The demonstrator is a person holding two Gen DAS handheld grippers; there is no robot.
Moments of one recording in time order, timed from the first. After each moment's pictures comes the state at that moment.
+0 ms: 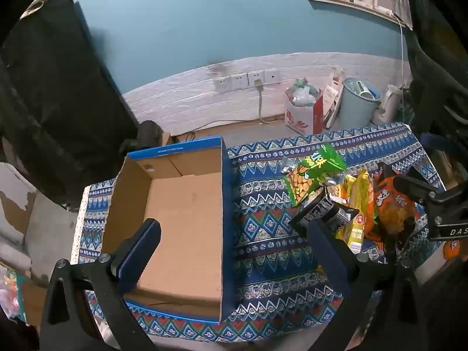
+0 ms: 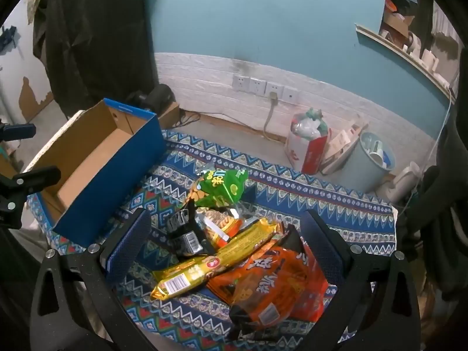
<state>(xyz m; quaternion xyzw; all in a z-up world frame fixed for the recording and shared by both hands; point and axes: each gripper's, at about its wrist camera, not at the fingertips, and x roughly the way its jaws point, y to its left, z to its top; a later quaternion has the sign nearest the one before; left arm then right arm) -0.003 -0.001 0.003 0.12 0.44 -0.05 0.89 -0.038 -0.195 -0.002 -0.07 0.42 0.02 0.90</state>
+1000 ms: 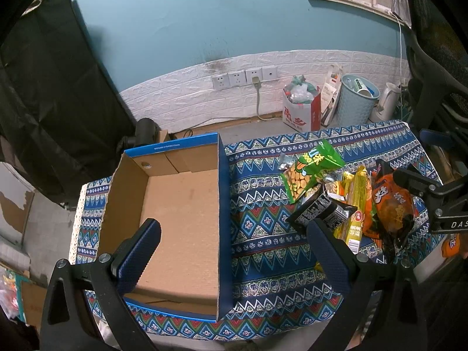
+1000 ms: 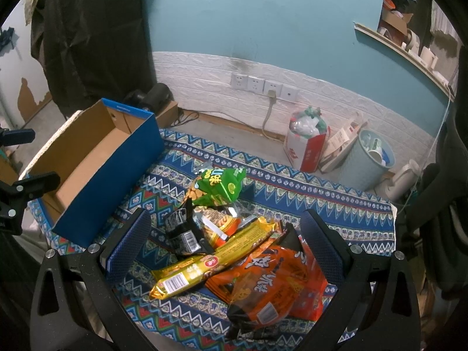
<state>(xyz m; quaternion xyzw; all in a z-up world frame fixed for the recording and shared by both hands) 0.000 0.000 -0.002 0.12 0.44 -0.06 0.89 -0.038 -0.198 -0.003 -0.07 0.42 0.02 0.90</state>
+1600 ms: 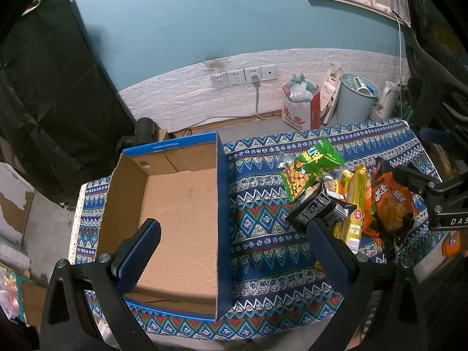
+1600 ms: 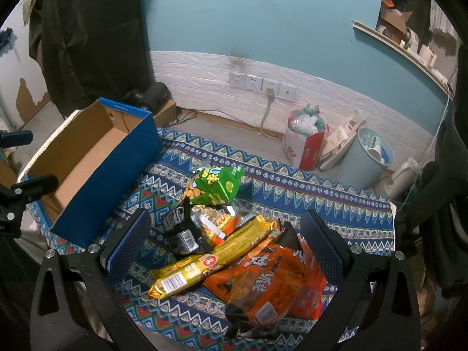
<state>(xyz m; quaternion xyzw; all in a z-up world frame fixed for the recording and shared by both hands) 0.000 0.000 -0.002 0.12 0.44 -0.06 0.89 -0.037 -0.200 -0.001 -0.07 0.43 0.01 0.90</state>
